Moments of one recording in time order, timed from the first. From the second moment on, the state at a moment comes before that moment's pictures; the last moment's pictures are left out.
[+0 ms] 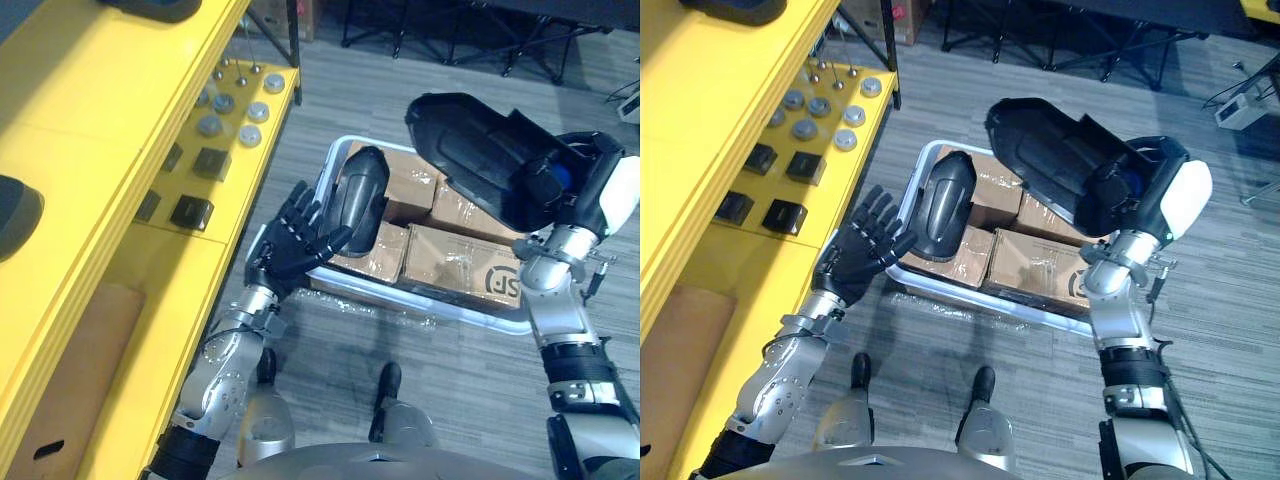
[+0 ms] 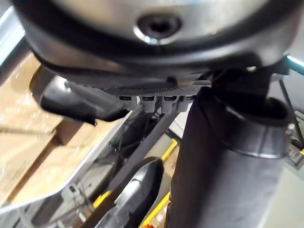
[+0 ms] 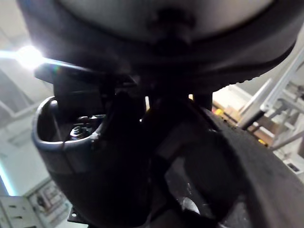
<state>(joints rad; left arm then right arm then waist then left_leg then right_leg) 0.06 0.19 -0.30 -0.20 -0.88 0.07 -0.03 -0.28 -0.46 -0.09 0.25 -0.32 -0.10 -0.74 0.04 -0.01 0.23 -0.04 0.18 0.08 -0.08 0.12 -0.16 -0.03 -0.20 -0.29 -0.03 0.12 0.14</state>
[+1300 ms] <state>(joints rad) -0.15 0.08 -0.55 0.09 -1.33 -0.24 0.21 -0.20 -0.16 0.40 0.21 -0.29 -0.23 -0.77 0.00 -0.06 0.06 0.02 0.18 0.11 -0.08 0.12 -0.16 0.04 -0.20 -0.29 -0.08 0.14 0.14</state>
